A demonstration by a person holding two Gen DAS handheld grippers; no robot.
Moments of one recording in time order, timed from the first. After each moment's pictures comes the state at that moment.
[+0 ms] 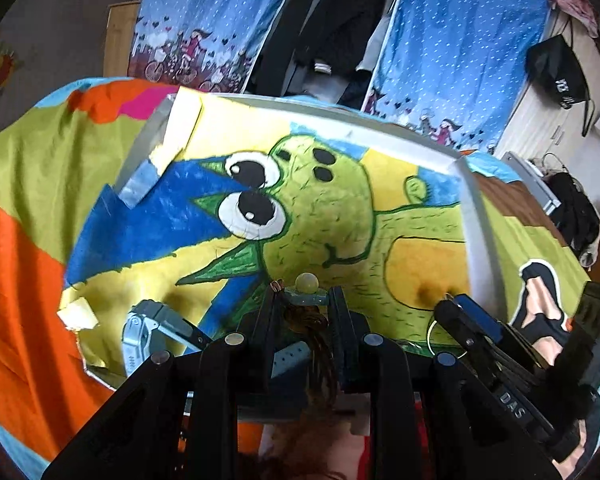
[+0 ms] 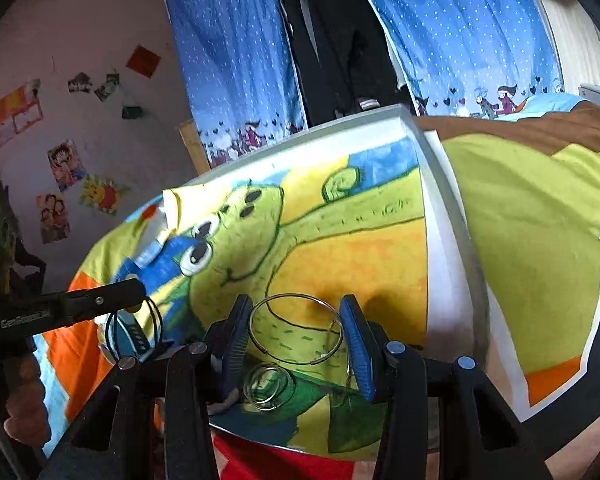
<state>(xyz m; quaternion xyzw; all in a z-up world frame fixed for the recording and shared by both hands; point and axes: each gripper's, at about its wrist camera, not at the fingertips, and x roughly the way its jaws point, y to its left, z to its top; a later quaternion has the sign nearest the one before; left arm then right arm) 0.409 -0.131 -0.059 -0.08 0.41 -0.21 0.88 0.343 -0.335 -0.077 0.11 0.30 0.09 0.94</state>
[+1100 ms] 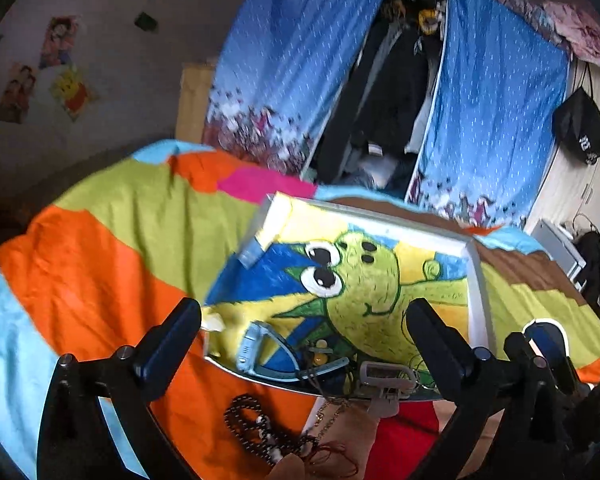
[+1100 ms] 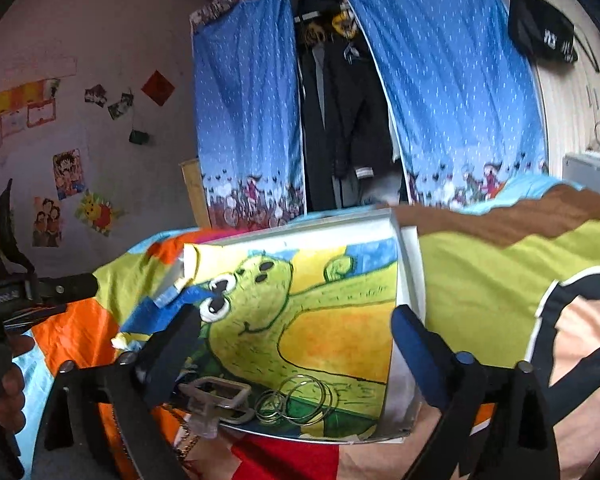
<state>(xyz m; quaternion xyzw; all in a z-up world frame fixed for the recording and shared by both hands) 0.320 -0.078 0.032 -0.10 0.29 -0.09 0.95 0.289 -0.324 -0.006 0.06 0.19 0.07 0.98</state>
